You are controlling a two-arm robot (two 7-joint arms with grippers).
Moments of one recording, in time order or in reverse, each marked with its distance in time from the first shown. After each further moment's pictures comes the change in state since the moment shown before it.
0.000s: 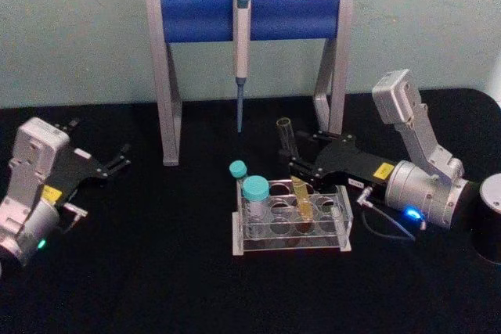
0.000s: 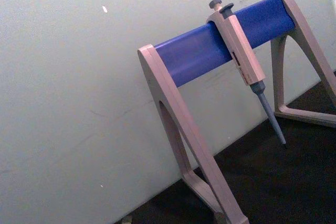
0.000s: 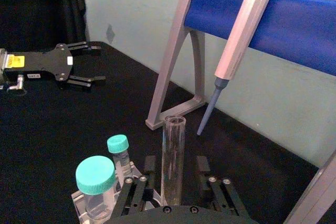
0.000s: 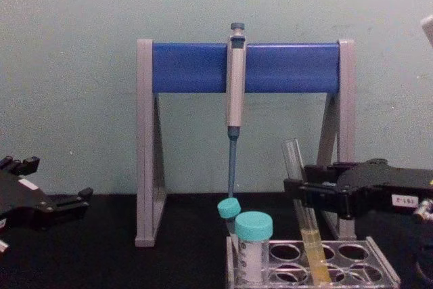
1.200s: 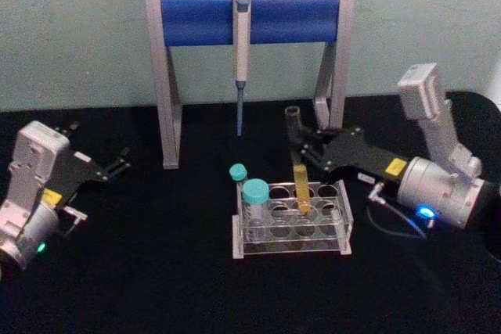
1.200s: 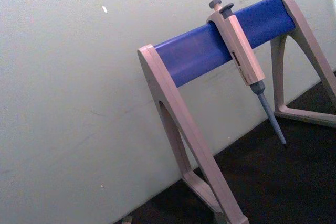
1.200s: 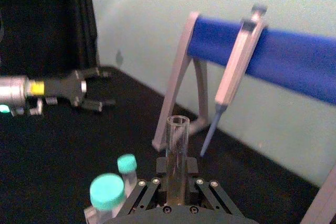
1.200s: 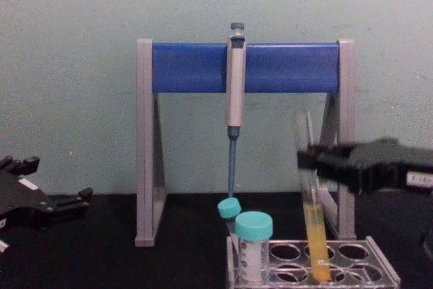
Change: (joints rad) left arm 0.000 0.000 0.000 0.000 0.000 0.000 0.000; right arm -0.023 0.015 0.040 -0.028 0.060 -0.054 0.049
